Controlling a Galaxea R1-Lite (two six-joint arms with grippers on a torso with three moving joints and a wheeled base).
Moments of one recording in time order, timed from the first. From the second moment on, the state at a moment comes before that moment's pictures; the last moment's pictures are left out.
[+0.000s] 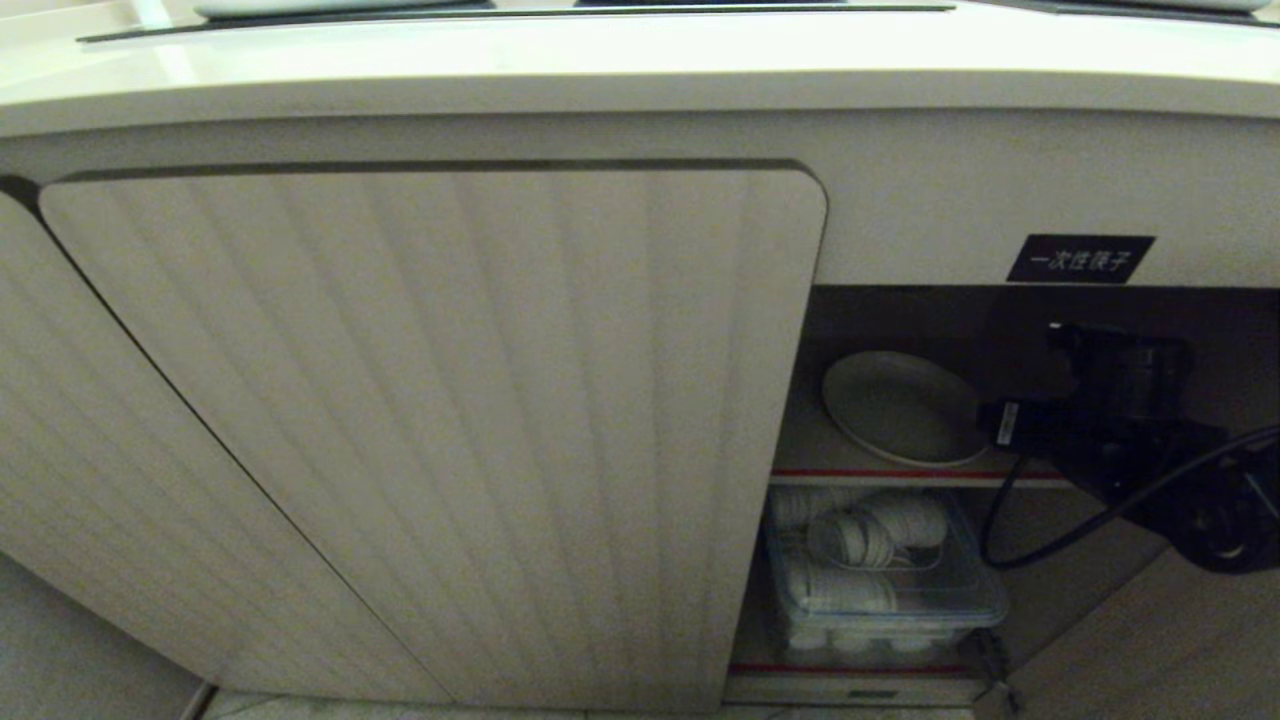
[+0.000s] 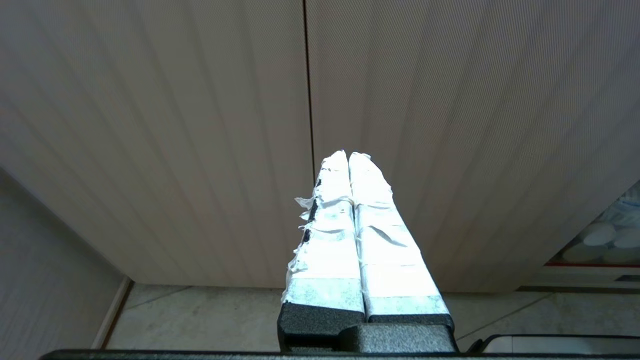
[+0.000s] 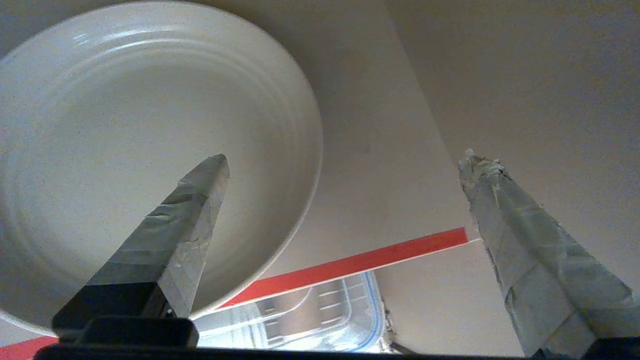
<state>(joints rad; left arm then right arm) 0.00 0.00 0.00 0.00 0.00 0.00 0.07 1.89 -0.74 -0.81 -0.36 0.13</state>
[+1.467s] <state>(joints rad) 0.00 0.00 0.00 0.00 0.00 0.00 0.08 2.00 -0.79 -0.81 -0.36 0.13</state>
